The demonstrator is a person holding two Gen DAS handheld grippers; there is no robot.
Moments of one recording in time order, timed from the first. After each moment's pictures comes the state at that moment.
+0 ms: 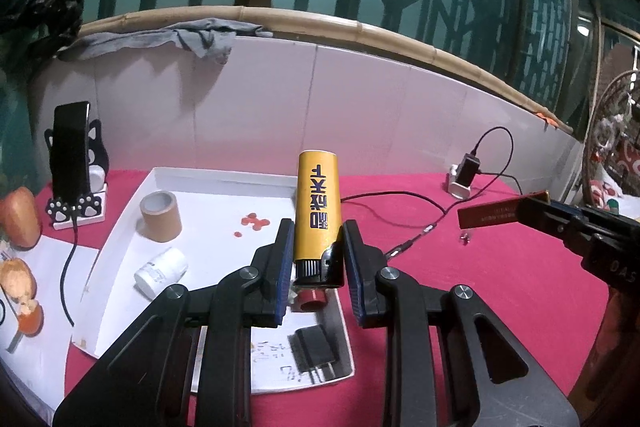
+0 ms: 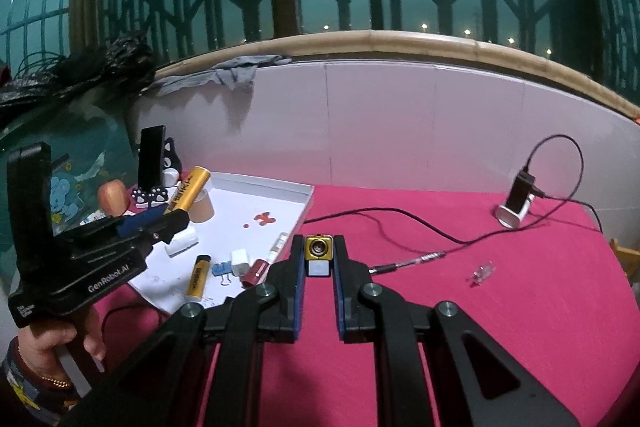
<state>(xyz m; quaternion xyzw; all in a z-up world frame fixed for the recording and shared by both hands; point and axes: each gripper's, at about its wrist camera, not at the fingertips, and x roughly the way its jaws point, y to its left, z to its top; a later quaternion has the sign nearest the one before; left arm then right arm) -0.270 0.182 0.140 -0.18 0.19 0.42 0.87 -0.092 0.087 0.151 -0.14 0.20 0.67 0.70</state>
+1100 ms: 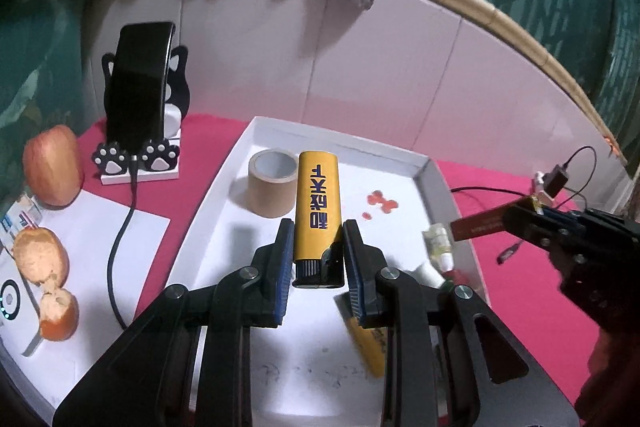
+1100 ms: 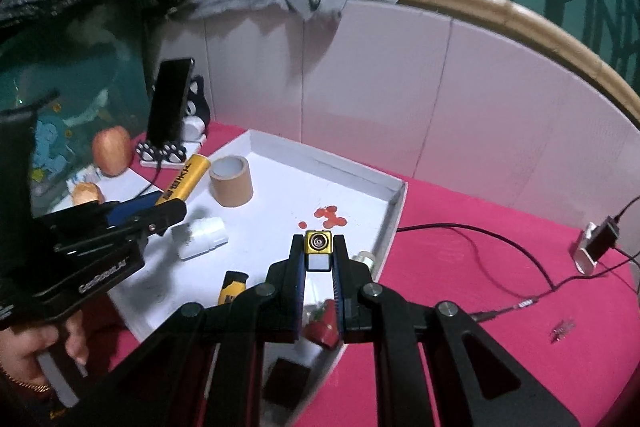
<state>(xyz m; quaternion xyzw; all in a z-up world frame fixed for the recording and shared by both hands) -0.342 0.288 0.087 -0.26 0.22 0.49 0.80 -0.183 0.226 0.106 -0.26 0.21 0.68 0.65</state>
